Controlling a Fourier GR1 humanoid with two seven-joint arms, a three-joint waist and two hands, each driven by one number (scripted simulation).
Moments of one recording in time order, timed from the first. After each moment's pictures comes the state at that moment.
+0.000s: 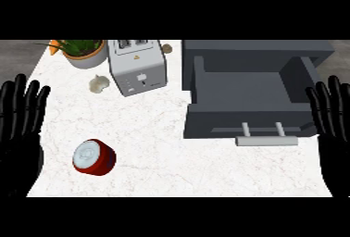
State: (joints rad) left arm 0.02 0.11 0.00 -2.10 0.00 0.04 0.00; right arm 0.02 -0.11 0.02 -2.10 0.00 -0.01 -0.02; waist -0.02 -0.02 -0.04
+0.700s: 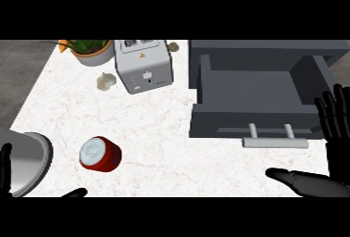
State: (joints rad) left arm 0.38 0.01 -0.08 -2.31 -0.18 0.40 0.26; right arm 0.07 -0.10 -0.05 -2.08 -0.03 -0.07 0.18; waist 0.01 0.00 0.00
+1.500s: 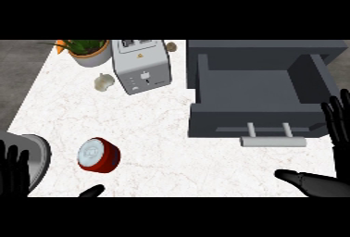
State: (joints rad) left arm 0.40 0.00 -0.22 -2.29 -0.29 0.55 0.35; right arm 0.10 -0.10 -0.12 -2.06 -0.06 -0.03 0.17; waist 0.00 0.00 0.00
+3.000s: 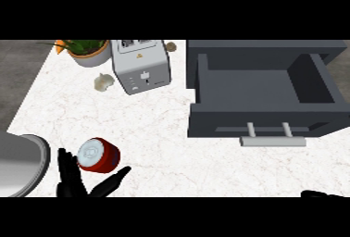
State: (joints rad) left arm 0.28 0.01 -0.16 -1.51 0.16 0.71 -0.30; right arm 0.18 -0.10 -0.22 -2.19 -0.13 0.06 0.20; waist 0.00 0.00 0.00
